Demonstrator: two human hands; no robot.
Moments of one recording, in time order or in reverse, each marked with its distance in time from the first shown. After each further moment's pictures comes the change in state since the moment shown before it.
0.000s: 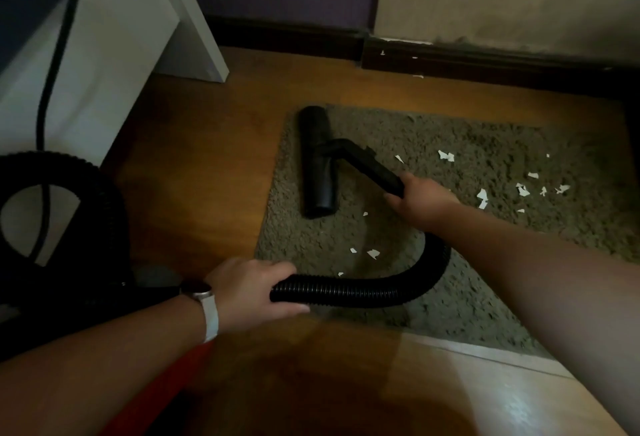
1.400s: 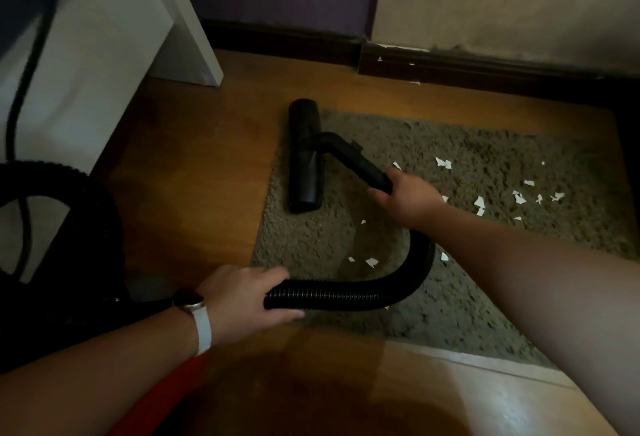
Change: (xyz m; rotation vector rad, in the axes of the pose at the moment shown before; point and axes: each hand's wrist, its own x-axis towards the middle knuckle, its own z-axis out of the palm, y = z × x) left_hand 0.001 -0.010 0.004 -0.031 0.083 -0.020; right_hand 0.016 -0.017 0.000 0.077 0.054 -0.035
